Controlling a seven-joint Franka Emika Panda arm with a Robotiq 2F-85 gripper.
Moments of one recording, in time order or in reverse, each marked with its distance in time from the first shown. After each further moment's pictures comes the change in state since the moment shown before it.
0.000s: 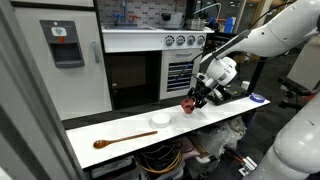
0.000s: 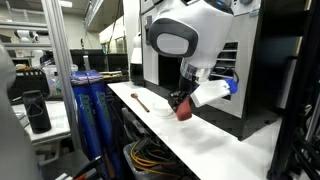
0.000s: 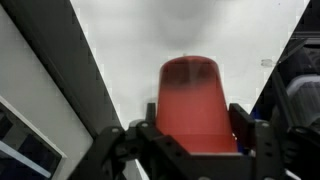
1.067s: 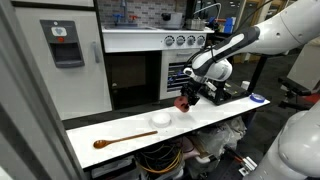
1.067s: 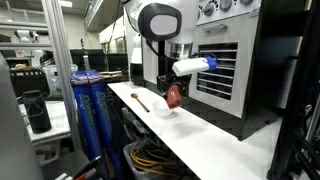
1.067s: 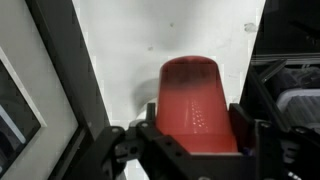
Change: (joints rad) arm 0.133 -0.102 0.058 0.004 -0.429 0.034 0.572
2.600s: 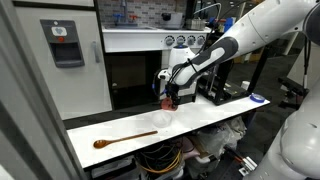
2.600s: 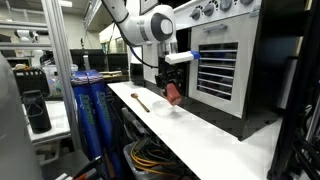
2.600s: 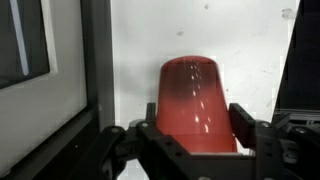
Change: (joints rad) arm 0.077 0.219 0.128 0.246 -0.544 -0.055 0.545
